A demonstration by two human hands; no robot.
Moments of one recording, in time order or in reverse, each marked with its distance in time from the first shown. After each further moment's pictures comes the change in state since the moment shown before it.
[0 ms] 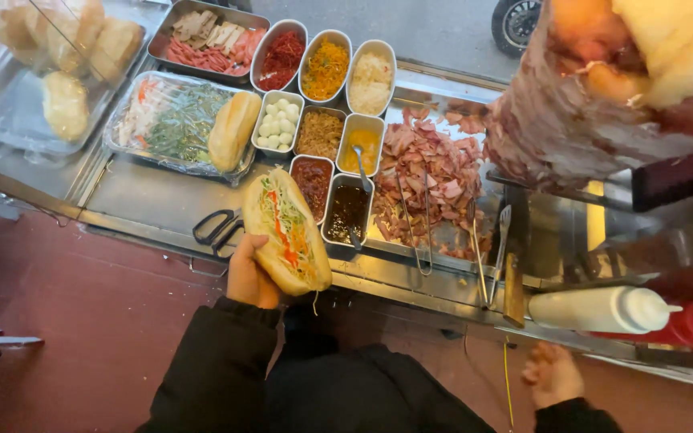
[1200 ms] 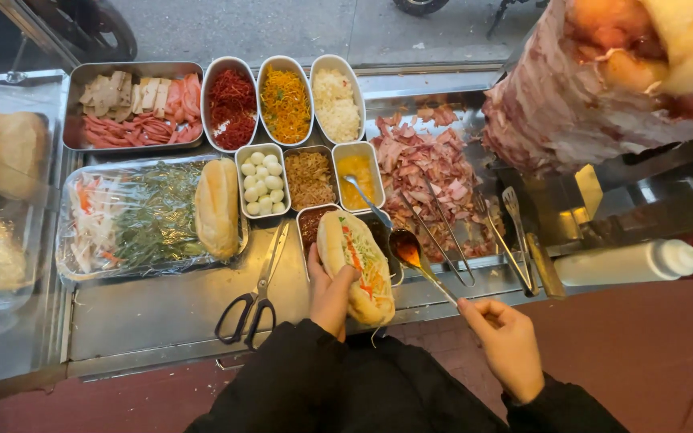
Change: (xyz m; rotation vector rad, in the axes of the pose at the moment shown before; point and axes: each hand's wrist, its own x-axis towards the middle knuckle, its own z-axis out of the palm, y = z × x) left_hand 0.101 0.025 0.035 0.720 -0.129 -0.291; right_hand -0.384 0.052 0.303 -0.640 0.027 -0.445
